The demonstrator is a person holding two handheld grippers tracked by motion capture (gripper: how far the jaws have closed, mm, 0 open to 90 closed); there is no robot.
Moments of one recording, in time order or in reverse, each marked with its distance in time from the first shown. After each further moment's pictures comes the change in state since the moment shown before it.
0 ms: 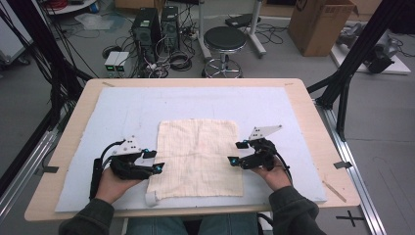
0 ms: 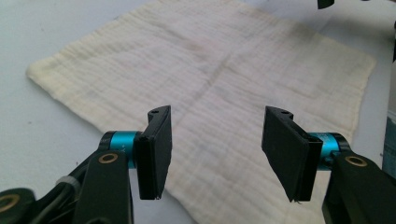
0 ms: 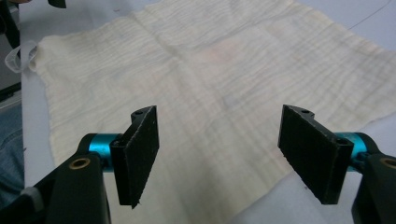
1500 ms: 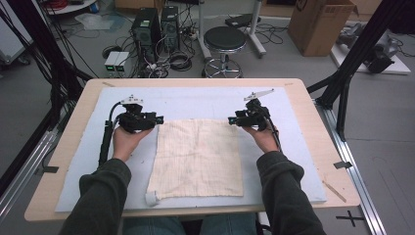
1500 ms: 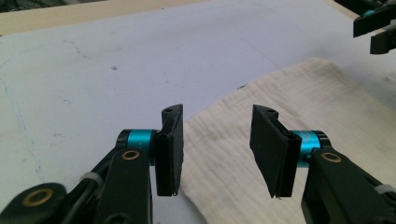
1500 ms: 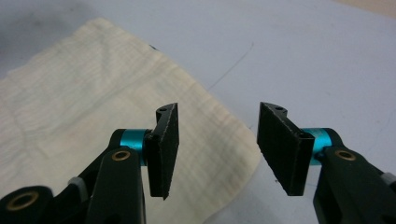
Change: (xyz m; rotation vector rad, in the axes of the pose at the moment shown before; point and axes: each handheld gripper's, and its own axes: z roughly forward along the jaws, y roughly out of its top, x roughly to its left) left arm 0.106 0.054 0.054 -0.030 0.205 -0.250; right arm -0.092 0.062 0.033 0.036 -0.189 0.126
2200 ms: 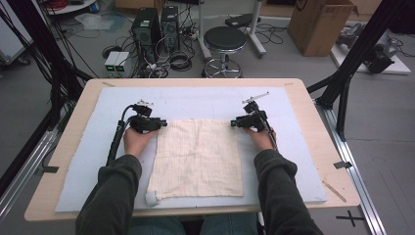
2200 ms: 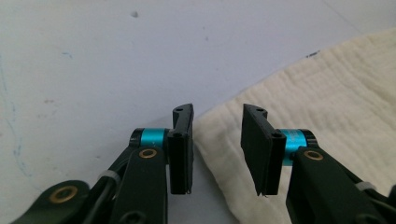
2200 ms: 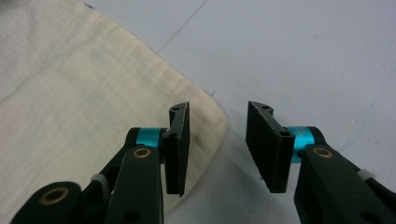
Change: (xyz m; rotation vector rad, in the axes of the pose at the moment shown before) left arm 0.011 -0.017 0.047 0.132 0.115 -0.035; right arm -0.025 -0.017 0.031 0.116 -0.045 0.093
